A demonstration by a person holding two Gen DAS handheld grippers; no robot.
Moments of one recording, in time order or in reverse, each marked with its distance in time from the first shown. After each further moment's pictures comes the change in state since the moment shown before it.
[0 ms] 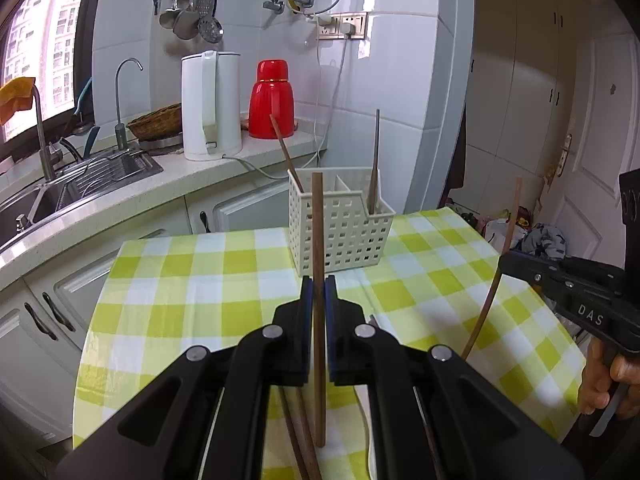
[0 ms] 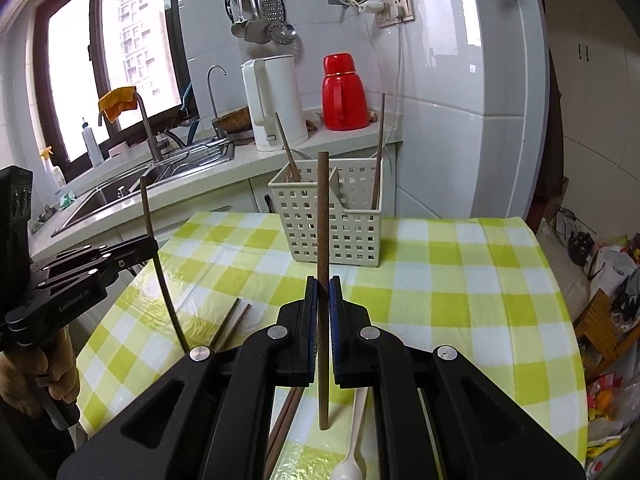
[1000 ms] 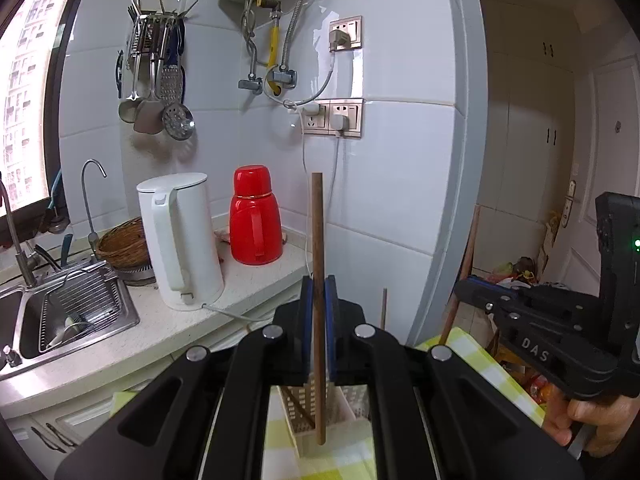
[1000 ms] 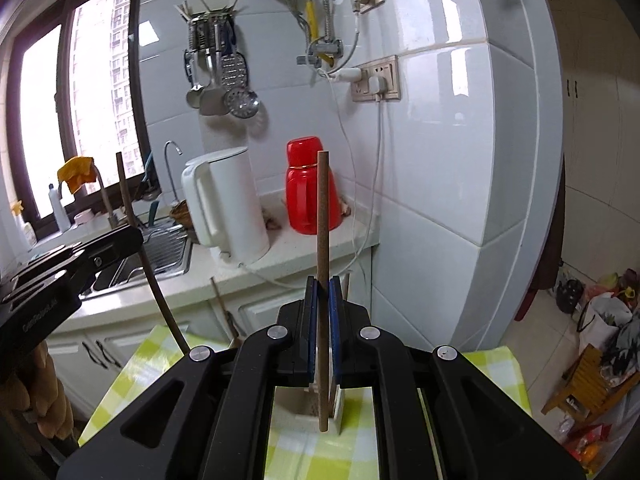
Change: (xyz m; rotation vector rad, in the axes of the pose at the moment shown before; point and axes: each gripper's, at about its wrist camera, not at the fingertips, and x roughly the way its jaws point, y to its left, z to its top) left arm 0.071 -0.016 0.221 0.053 -0.205 -0.005; right arm 0.072 -0.049 0.198 0.022 -0.157 -0.082
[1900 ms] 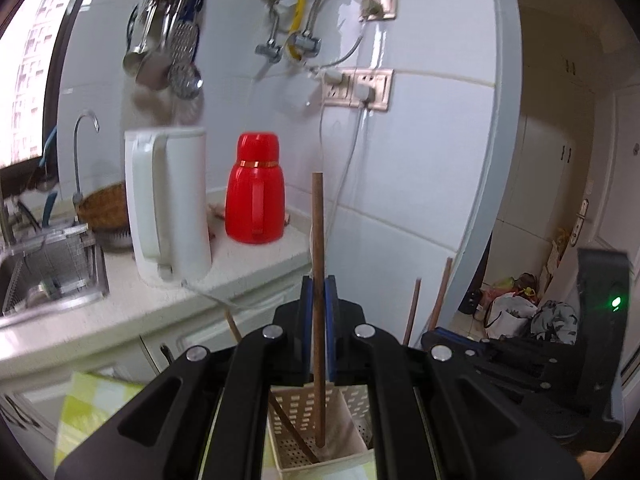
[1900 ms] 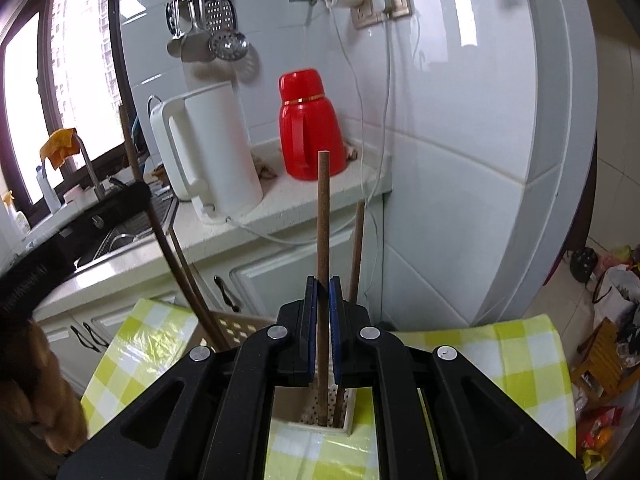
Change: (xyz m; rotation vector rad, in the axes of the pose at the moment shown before) left arm 0.080 0.019 -0.046 -0.114 0.024 0.003; right arm 0.089 -0.001 -0.046 0.023 0.153 0.019
